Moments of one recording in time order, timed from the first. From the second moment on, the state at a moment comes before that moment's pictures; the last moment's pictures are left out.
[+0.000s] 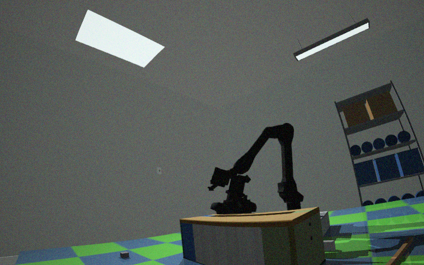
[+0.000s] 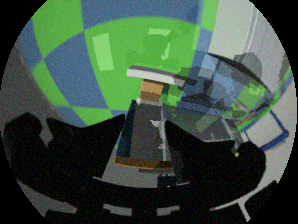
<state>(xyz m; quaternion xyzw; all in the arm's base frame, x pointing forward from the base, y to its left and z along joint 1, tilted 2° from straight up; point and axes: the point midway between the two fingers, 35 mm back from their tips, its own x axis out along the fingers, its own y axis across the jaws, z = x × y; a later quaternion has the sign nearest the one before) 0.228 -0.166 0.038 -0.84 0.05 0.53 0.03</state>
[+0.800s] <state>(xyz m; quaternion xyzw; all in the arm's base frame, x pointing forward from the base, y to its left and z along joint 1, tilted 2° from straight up) 0.228 -0.166 0.000 -0.85 0.05 0.53 0.03</state>
